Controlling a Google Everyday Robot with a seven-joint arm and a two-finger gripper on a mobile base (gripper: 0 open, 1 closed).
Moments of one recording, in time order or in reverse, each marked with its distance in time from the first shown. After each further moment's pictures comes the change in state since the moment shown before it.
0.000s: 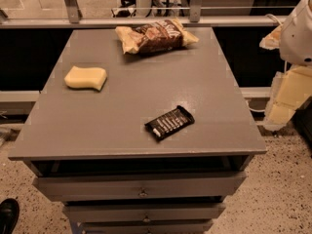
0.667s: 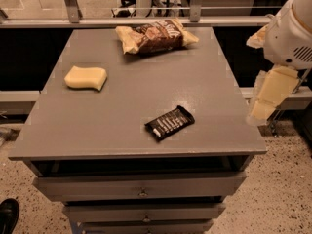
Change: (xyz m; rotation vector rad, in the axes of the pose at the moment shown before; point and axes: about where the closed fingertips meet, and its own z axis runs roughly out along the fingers) arm -0.021 -0.010 0.016 0.018 -0.064 -0.012
